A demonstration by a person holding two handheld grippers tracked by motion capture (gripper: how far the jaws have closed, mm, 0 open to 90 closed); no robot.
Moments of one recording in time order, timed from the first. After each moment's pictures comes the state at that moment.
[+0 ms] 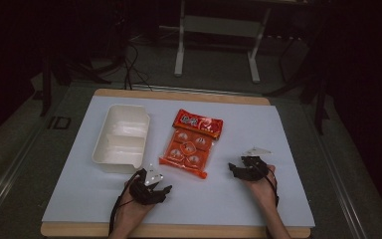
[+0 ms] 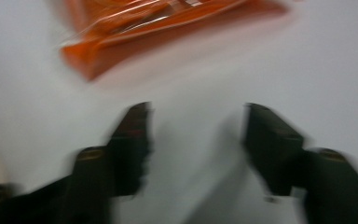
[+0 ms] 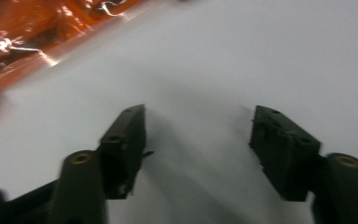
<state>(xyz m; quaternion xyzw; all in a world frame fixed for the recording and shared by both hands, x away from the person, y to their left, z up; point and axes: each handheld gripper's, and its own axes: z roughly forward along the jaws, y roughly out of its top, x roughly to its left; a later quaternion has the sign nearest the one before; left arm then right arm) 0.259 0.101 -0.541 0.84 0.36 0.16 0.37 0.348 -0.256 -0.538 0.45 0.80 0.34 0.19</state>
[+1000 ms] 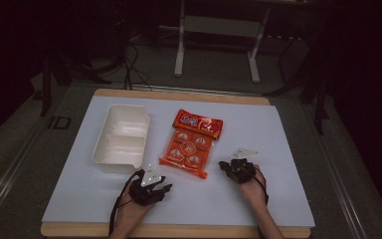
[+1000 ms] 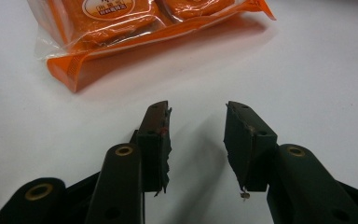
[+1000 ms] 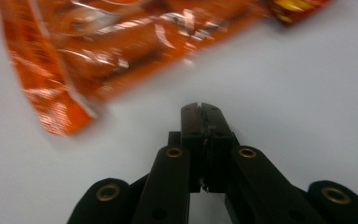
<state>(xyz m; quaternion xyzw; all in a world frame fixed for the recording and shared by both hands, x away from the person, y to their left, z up) 0.259 0.106 -0.544 0.83 0.36 0.14 0.40 0.340 -0.216 -0.535 0.37 0.84 0.37 0.16</state>
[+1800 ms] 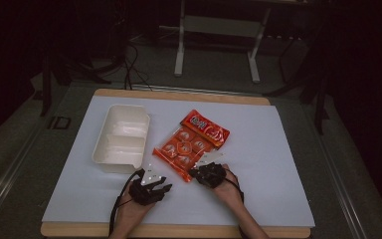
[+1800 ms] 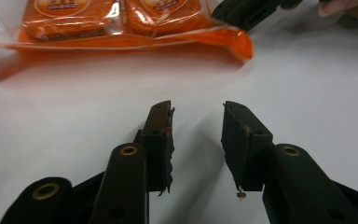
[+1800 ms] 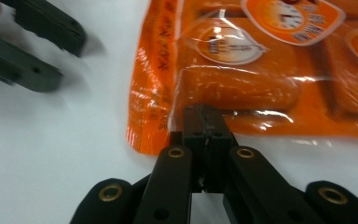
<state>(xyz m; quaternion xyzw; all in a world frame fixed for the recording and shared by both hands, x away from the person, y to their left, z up) 0.261 0.106 -0.544 0.83 0.36 0.13 0.40 0.329 -0.132 -0.536 0.25 0.89 0.37 0.10</state>
